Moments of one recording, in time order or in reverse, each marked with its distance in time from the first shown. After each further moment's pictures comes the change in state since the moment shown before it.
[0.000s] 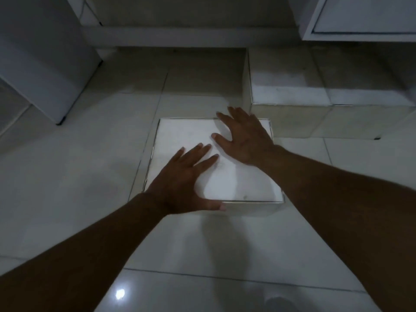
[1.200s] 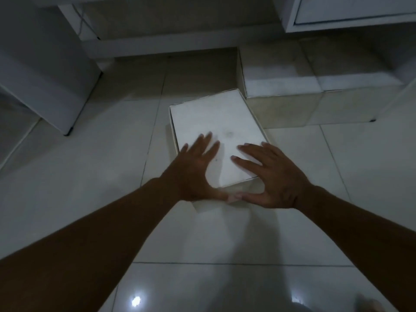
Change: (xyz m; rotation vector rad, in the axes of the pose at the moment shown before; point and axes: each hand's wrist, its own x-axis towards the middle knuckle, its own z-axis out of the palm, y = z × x) left_hand 0.009 0.015 -0.011 0.037 -0.150 -0.046; right_hand -0.128 0.025 0.015 -0.045 0.206 -0.378
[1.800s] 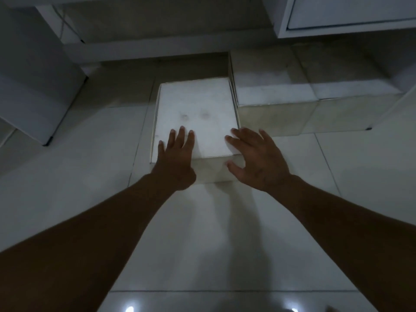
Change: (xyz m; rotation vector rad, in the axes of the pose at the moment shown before) left_hand 0.062 -0.026 0.002 -0.018 0.058 -0.295; right_hand 0.058 0.035 0.022 -0.041 0.127 0.296
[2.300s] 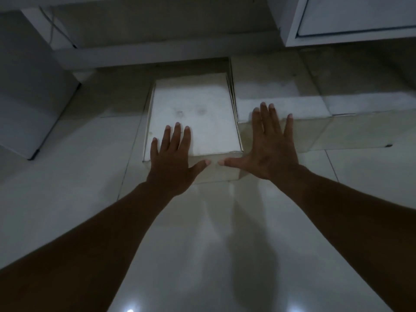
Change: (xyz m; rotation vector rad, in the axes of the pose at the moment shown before) left_hand 0.073 -0.010 0.017 0.066 0.269 0.006; right_hand 0.074 0.061 0.022 -0.241 -0.189 0.304
